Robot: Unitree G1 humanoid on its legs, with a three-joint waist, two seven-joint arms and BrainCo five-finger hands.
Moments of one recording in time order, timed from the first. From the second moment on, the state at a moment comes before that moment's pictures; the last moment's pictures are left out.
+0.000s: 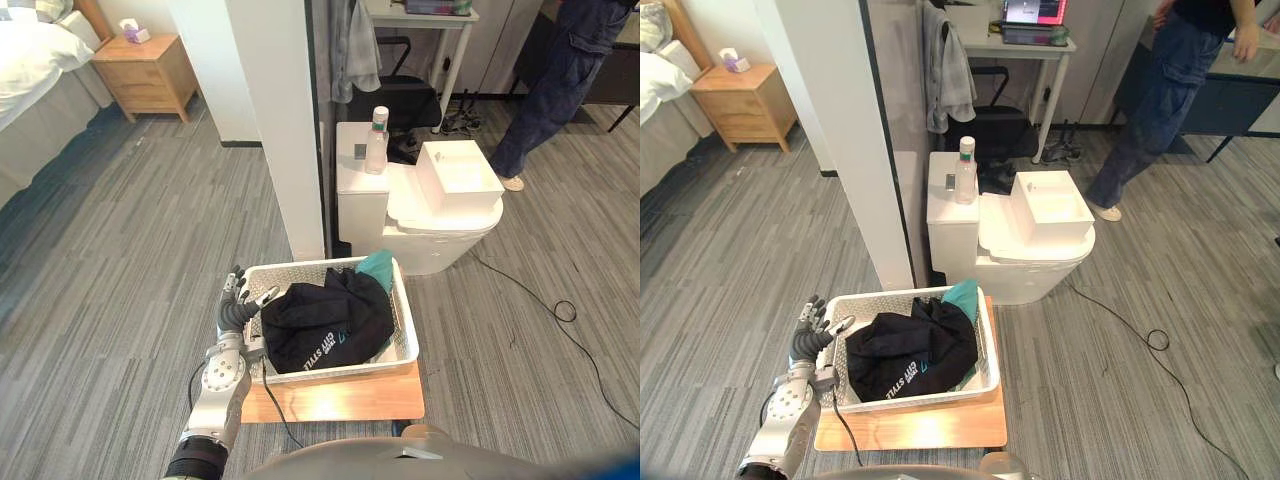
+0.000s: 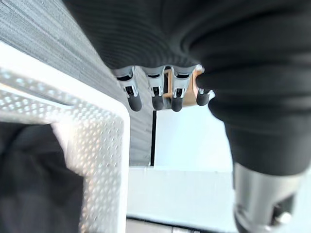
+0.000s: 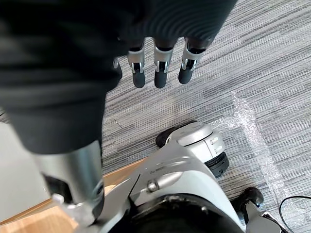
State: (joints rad) left arm 0.15 0.21 -0.03 0.30 -0.29 -0.19 0.26; right arm 0.27 -0.10 -0.27 0.98 0.15 0.08 0.03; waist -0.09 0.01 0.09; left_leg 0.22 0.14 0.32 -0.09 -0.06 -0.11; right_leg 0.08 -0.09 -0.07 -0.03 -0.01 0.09
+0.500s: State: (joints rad) left arm 0.37 0.16 0.12 0.90 -0.38 0.03 0.02; right arm 0.23 -0.08 -0.38 1.05 0.18 0.09 0.06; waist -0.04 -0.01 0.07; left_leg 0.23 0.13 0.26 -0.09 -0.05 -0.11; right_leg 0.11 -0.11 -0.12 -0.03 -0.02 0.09
